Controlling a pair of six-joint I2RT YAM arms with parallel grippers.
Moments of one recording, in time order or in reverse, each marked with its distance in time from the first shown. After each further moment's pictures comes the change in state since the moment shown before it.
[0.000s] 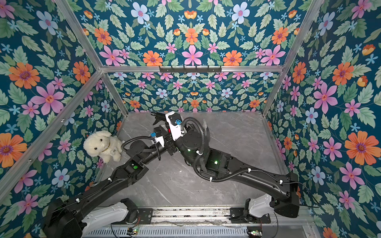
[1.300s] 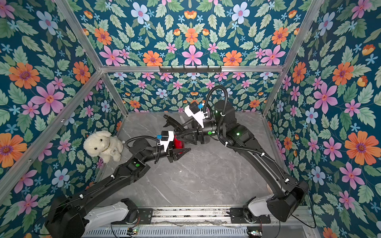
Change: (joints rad) left arm 0.005 0.048 0.019 -0.016 0.390 -0.068; right arm -0.594 0.014 0.091 -0.264 -1.509 0.100
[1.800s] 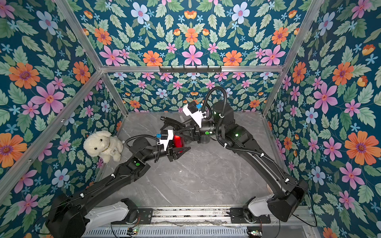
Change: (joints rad) left arm 0.003 0.002 0.007 0.008 -0.034 0.000; right arm 0.060 -0.013 -0.010 0.035 0.176 -0.026
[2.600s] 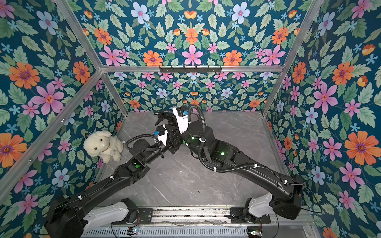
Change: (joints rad) left arm -0.039 -0.026 -0.009 -0.018 -0.444 0.086; right arm 0.412 -0.017 0.004 0.020 1.115 0.120
